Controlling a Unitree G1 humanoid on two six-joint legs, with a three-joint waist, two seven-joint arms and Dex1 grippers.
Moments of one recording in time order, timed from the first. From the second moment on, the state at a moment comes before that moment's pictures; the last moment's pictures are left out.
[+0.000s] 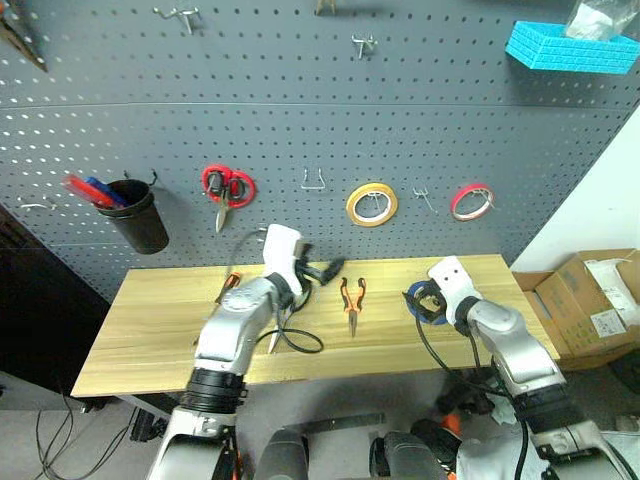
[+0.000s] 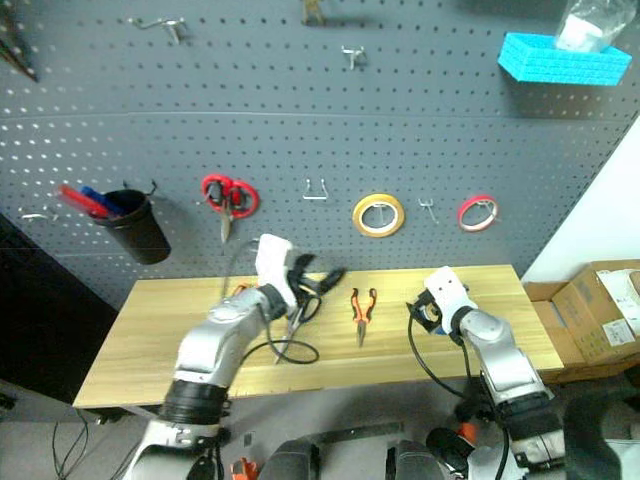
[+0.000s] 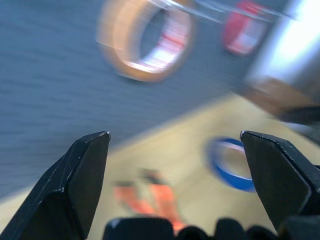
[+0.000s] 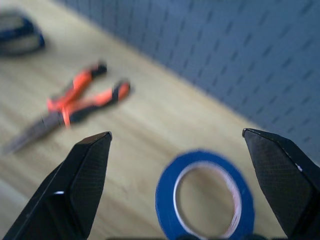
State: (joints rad) left arm -0.40 0.16 -0.12 0.06 -0.31 0.57 -0.53; right arm -0.34 -0.43 0.18 0.22 -0.04 0.37 0.51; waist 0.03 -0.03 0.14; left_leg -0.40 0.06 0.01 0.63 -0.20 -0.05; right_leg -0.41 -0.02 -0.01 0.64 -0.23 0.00
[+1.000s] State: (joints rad) left arm -0.37 0.10 -0.25 0.12 -0.31 0.70 -0.62; right arm -0.65 -0.39 0.15 0.84 -0.06 0.25 0.63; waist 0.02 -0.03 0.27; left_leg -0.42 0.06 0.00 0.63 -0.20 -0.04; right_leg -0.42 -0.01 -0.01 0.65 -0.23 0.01
